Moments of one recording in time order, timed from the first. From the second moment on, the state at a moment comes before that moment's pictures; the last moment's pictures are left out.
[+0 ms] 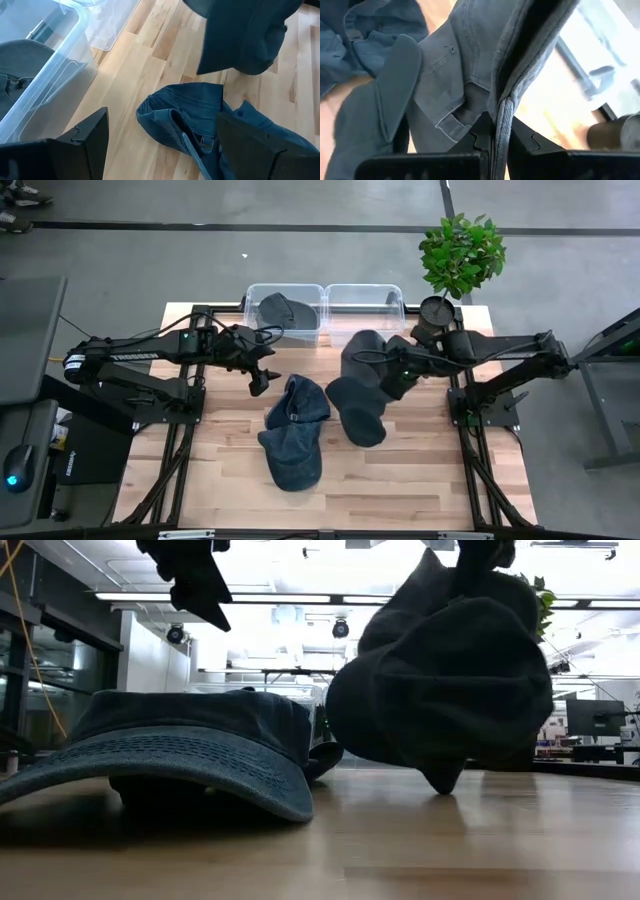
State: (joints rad) left arm 0.12 1.07 1.03 -0.69 -0.08 -0.21; right arm 0.07 1.32 1.41 -1.23 0.45 0.52
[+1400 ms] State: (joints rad) left arm 0.12 1.07 1.03 -0.35 -0.20 -0.38; right arm -0.16 1.35 1.41 -0.90 0.11 -0.18
